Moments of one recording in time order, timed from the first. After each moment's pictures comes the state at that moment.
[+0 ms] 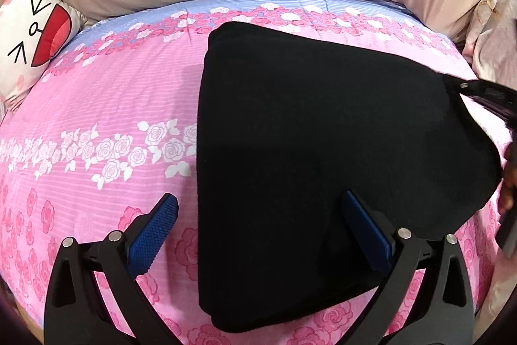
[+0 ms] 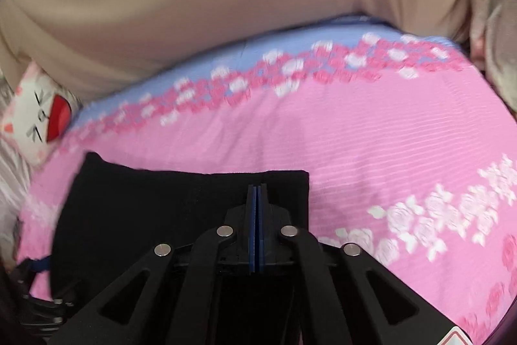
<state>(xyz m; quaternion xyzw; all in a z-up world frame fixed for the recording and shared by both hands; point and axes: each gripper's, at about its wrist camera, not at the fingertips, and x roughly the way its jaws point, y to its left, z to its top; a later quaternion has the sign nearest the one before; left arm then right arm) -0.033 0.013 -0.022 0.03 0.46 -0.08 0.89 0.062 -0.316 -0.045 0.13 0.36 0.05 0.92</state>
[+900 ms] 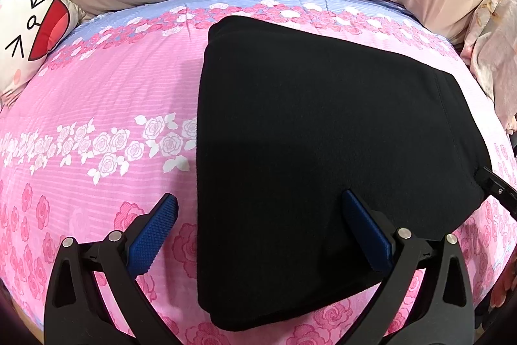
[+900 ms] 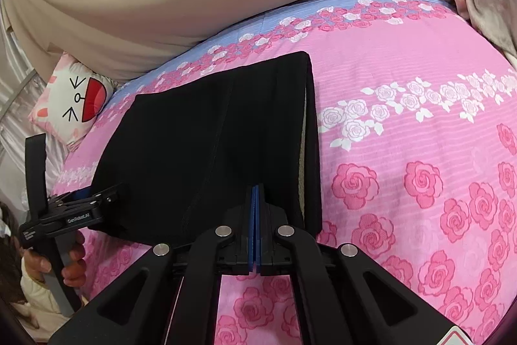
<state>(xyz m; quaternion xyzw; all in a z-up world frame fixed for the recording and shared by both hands) -0.031 0.016 -0.023 0.02 0.46 -0.09 0.88 -0.043 -0.313 -0.068 0.17 0.39 0.10 0.90</state>
